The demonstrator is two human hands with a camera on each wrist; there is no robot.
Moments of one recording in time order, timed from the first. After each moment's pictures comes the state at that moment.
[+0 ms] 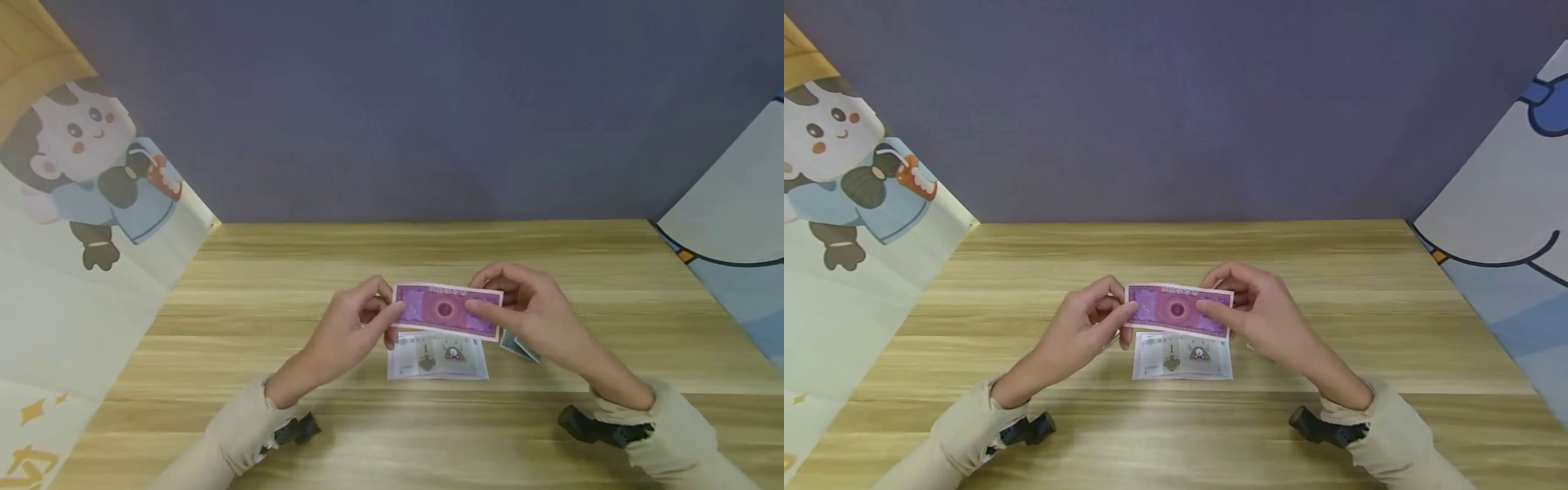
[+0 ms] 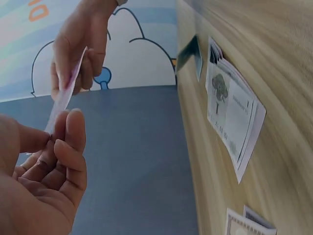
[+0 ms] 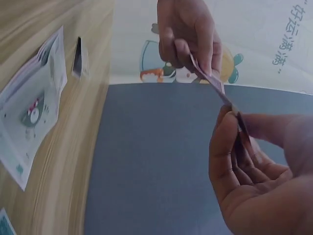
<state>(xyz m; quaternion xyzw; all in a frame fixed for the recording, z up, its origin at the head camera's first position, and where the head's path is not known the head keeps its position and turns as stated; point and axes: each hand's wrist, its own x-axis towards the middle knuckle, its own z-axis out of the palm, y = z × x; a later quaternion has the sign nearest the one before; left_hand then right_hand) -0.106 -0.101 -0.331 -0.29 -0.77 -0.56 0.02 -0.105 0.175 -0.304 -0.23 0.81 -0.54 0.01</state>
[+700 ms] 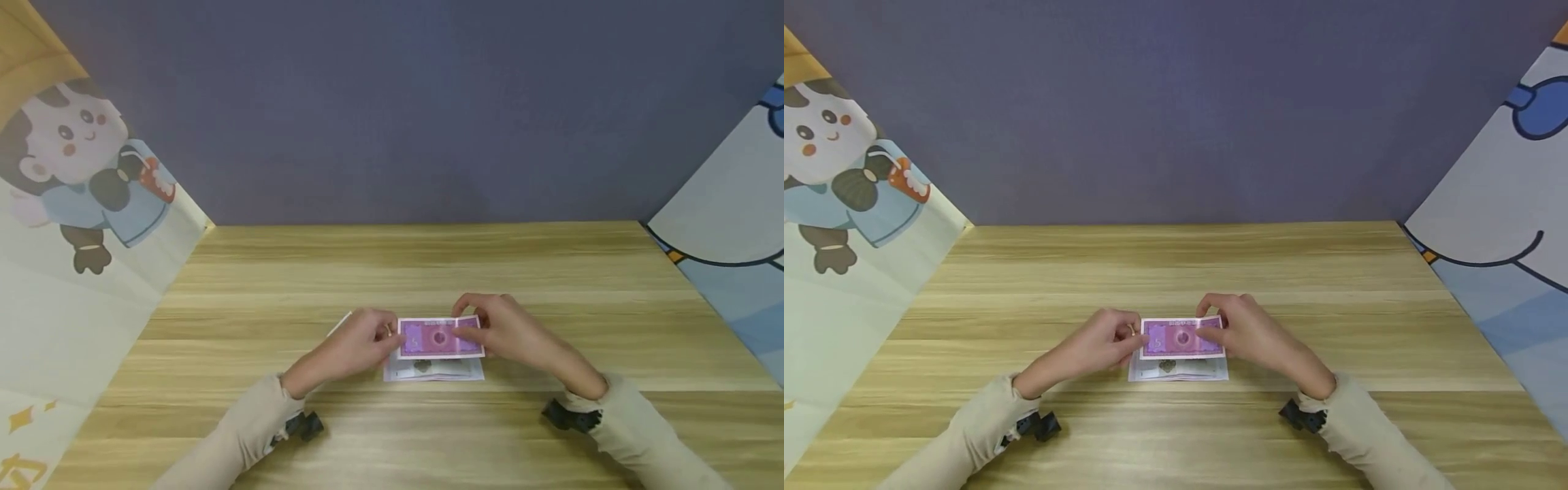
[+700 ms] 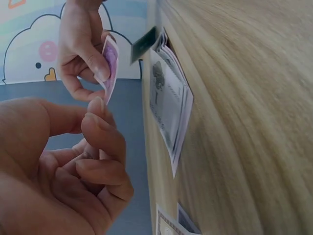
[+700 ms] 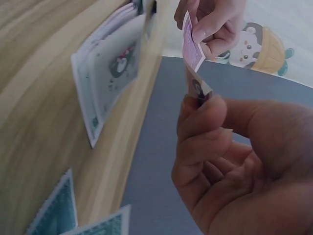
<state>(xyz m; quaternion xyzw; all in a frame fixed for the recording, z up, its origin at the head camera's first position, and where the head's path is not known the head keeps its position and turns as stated) -0.123 -0.099 -0.372 -0.27 -0.87 -0.41 -0.12 -0.134 0.176 -0.360 -0.26 0.89 -0.36 0.09</state>
